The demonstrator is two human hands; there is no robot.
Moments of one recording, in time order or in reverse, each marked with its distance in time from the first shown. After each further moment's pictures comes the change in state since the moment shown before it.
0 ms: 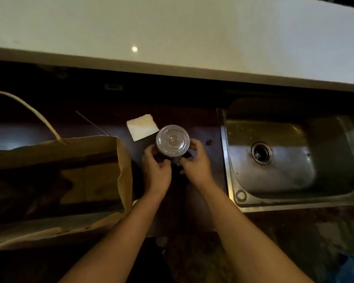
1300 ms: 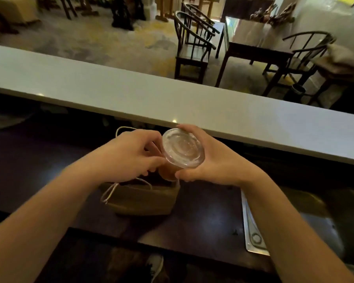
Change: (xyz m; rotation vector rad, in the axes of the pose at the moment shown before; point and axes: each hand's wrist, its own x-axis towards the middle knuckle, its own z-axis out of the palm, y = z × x) left_hand -0.152 0.219 -0.278 0.554 -0.382 0.546; right_hand -0.179 -0.262 -0.045 -0.449 -0.585 -0.675
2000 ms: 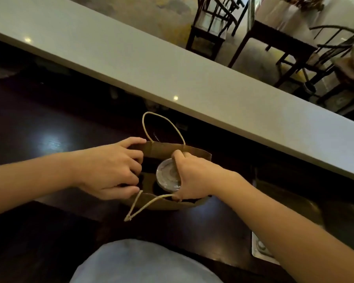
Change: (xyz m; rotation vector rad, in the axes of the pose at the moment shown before) left_hand 0.015 -0.178 -0.026 0.813 -0.289 0.659; right_hand 0.107 0.026 0.101 -0.726 -0.427 0.171
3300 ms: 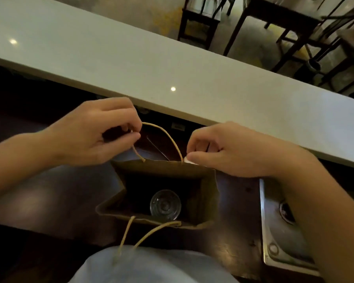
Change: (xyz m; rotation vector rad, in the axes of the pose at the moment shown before) left_hand 0.036 -0.066 -0.050 -0.365 0.604 -0.141; right_hand -0.018 0.040 -0.103 0.248 0.087 -0.046
